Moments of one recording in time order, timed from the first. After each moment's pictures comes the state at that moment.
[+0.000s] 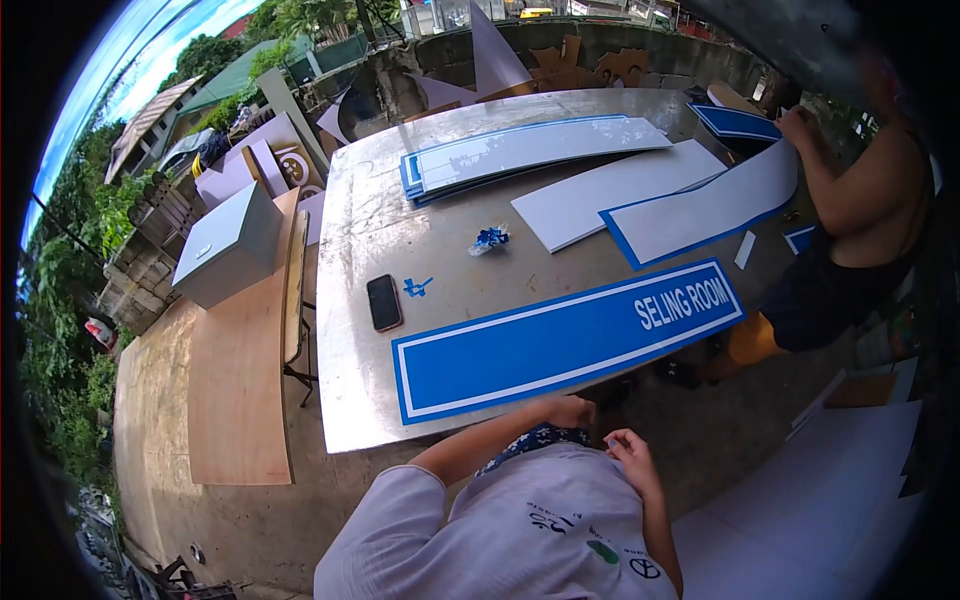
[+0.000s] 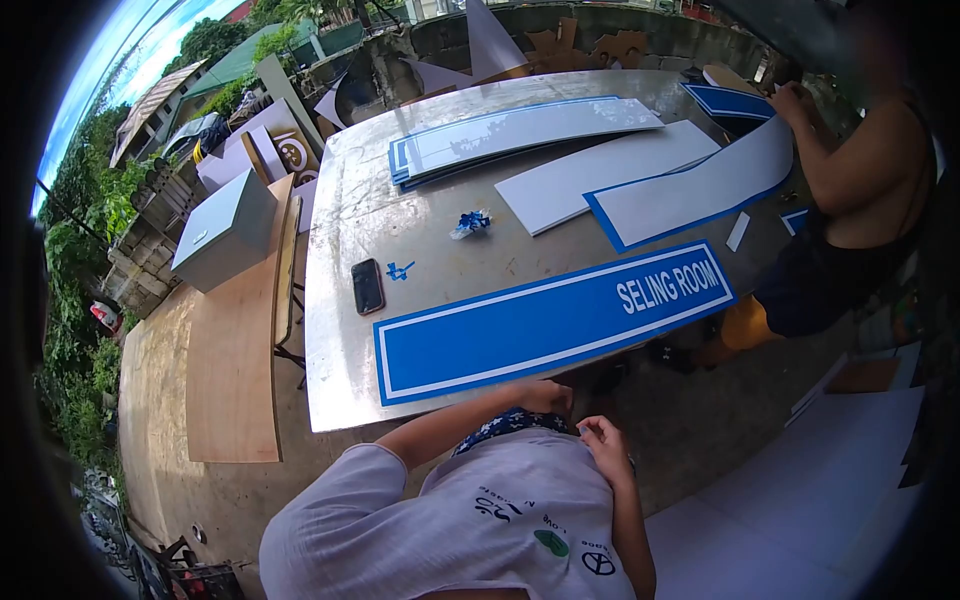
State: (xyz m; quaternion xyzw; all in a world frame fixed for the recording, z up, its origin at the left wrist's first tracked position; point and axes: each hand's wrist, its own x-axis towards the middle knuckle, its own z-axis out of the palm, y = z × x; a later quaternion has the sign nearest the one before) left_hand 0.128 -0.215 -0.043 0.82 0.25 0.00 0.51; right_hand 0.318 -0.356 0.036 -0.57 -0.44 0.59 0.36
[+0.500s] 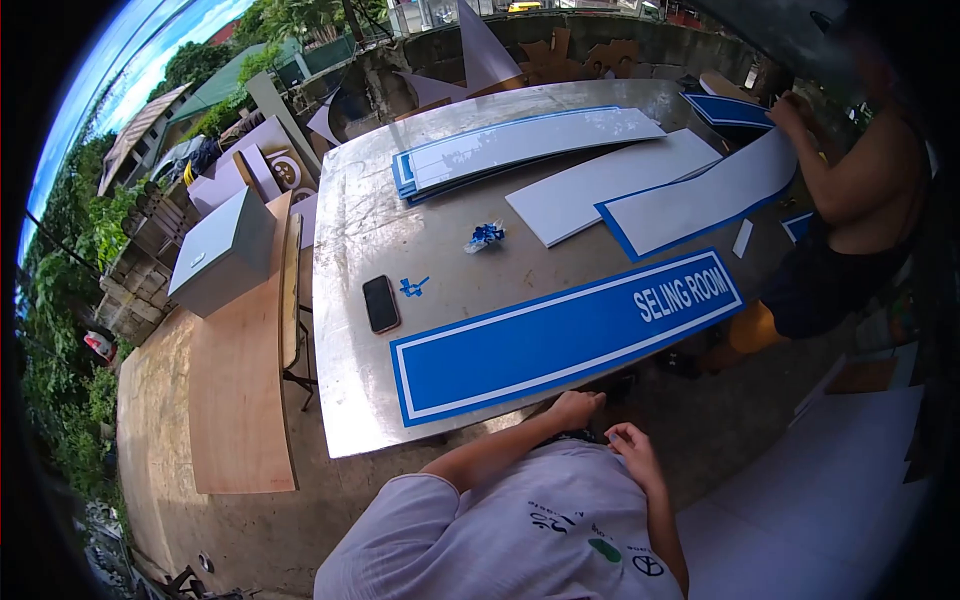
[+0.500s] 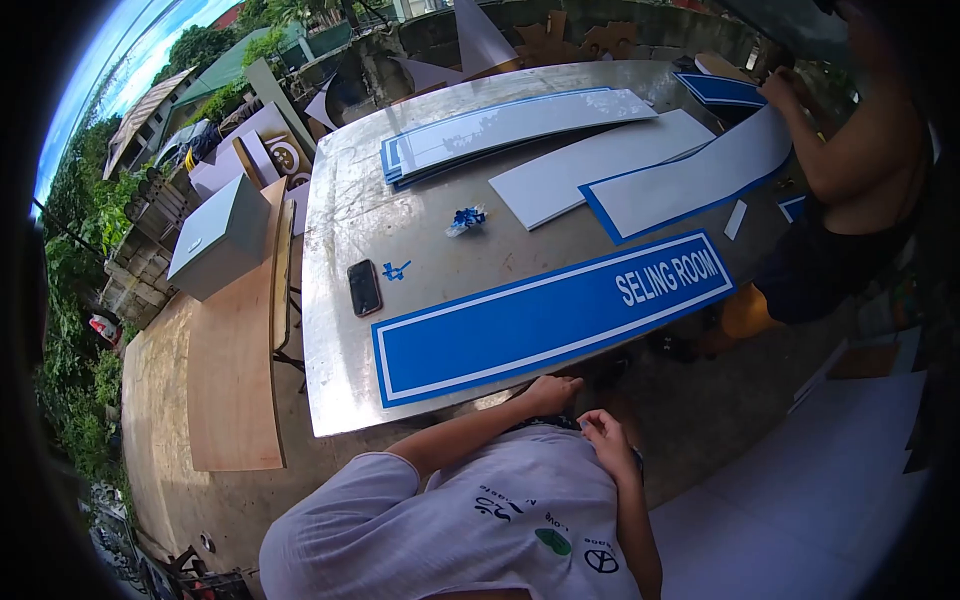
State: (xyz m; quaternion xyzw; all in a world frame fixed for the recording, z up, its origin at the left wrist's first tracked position) left_hand 0.149 -0.235 -0.035 0.88 0.36 0.00 0.30; right_hand 0.312 -0.354 0.044 -0.59 -0.43 0.59 0.35
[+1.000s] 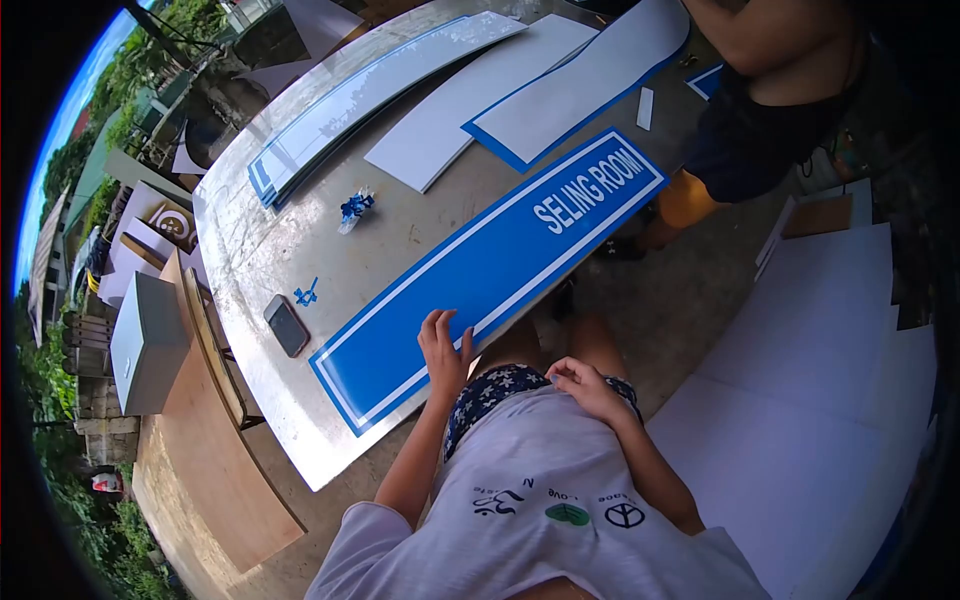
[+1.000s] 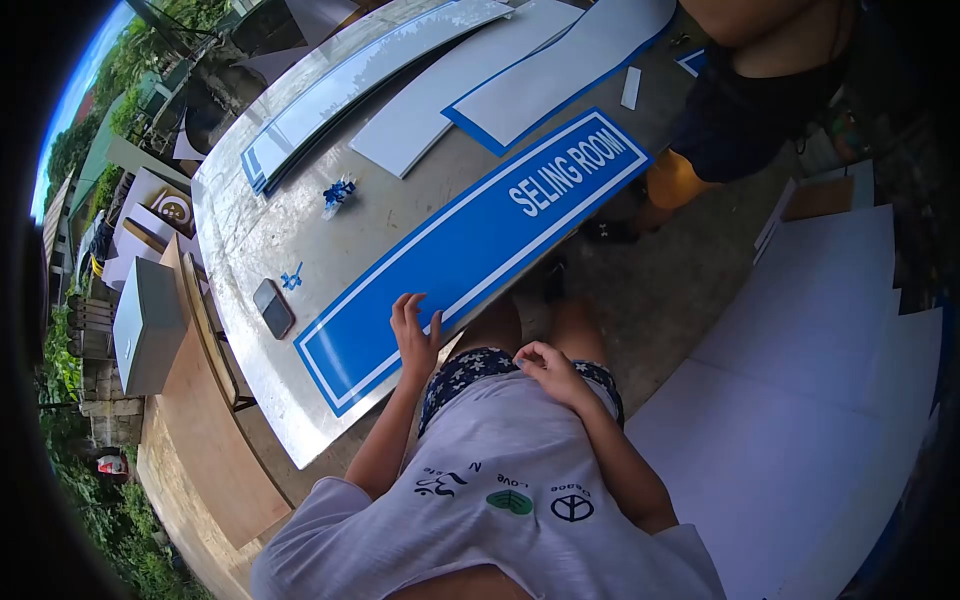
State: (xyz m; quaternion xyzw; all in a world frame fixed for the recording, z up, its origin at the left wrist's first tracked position) left_hand 0.076 -0.229 0.001 0.74 0.55 0.35 0.17; right_hand 0.310 -0.353 0.024 -0.56 -0.40 0.61 0.39
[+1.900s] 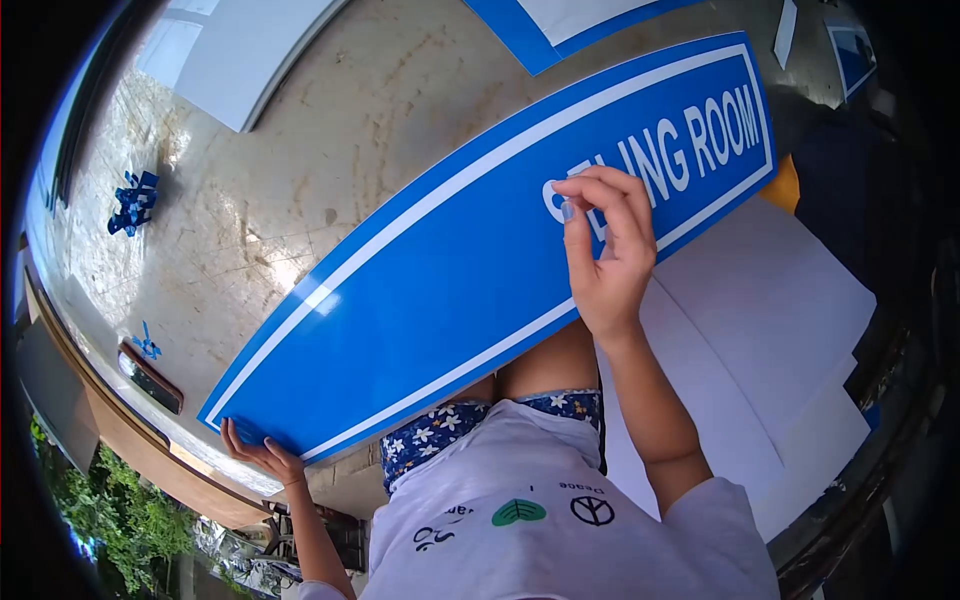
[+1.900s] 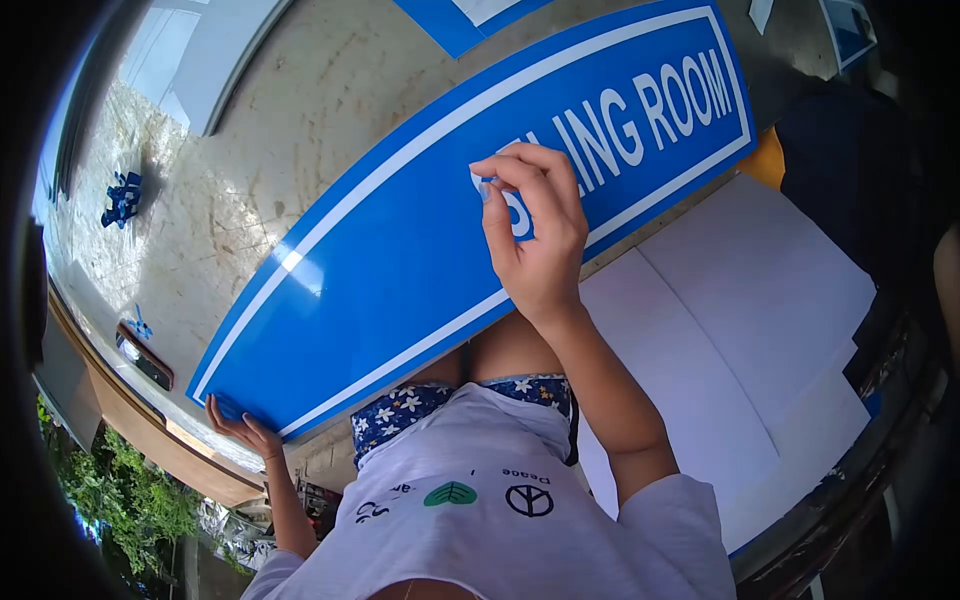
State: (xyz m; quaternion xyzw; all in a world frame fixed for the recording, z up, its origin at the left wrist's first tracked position) left_hand -0.094 -0.231 -0.013 0.64 0.76 0.09 0.05; right_hand 0.379 -0.072 -0.020 -0.66 -0.58 0.26 0.41
